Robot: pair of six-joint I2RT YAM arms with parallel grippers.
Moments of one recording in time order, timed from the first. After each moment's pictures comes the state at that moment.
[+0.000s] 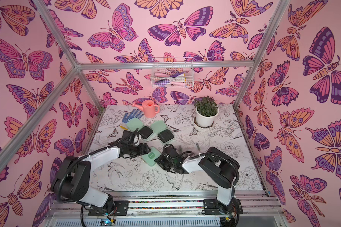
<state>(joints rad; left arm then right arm) -0.33 1.55 0.80 -0.32 0.36 -0.51 0.92 1.82 0.76 0.38 -0.17 1.51</state>
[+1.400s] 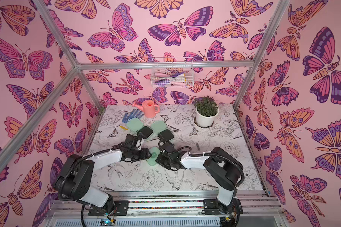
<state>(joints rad) -0.38 1.54 0.74 -0.28 0.31 -0.48 0.92 1.78 0.89 0.05 -0.15 1.31</state>
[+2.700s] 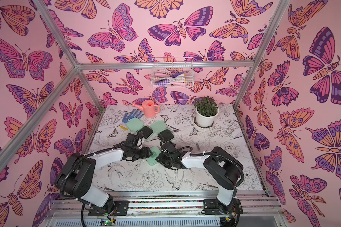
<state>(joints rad) -0.39 1.58 0.76 -0.24 0.29 -0.49 0.90 1.77 0.88 0.10 -0.17 1.36</state>
